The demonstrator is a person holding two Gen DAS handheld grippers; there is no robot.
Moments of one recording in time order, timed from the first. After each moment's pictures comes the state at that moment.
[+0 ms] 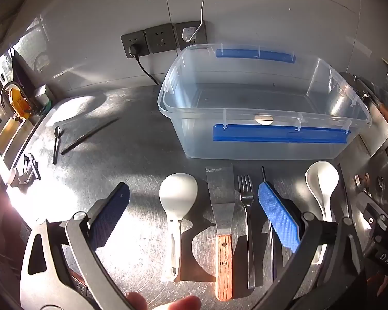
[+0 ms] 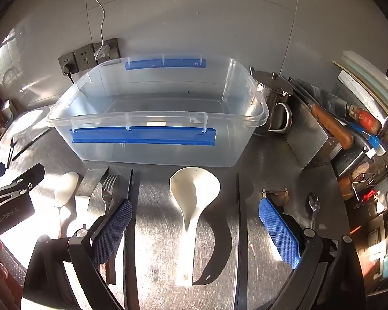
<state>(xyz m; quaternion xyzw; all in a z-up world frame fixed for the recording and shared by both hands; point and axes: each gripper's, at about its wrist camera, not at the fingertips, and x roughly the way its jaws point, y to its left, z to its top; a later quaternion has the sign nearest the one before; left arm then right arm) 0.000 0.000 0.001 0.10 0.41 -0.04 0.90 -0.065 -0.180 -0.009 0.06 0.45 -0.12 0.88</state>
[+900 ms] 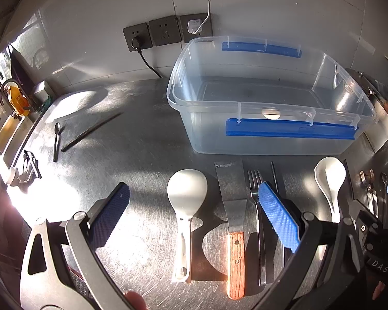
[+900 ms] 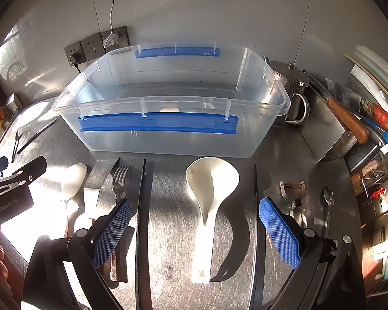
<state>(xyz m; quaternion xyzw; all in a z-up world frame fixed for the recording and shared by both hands) 0.011 0.017 -0.006 0.09 0.43 -0.05 0.89 -0.057 -0.167 -0.025 0.08 0.47 -0.09 0.87</state>
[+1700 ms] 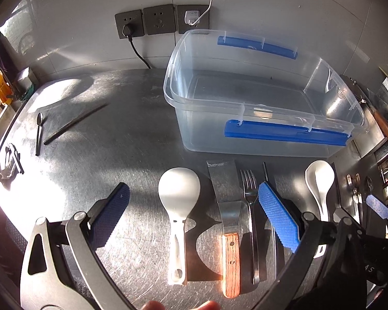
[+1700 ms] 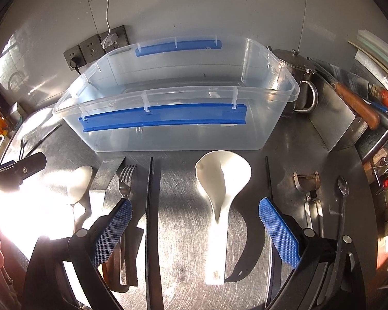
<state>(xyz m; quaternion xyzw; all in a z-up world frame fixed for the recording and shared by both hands) 0.033 0.034 -0.008 0.06 0.46 -0.09 0.88 -0.054 -0.169 -0.037 0.12 0.47 -0.08 0.87</state>
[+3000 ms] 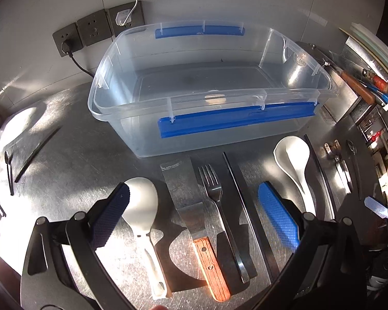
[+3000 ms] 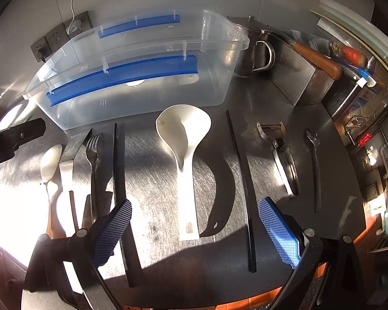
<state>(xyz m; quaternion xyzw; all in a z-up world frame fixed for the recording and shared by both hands) 0.032 -0.024 -0.024 0.12 0.47 -0.21 0.85 -0.099 -0.196 -0.053 0.12 0.51 -0.18 0.83</state>
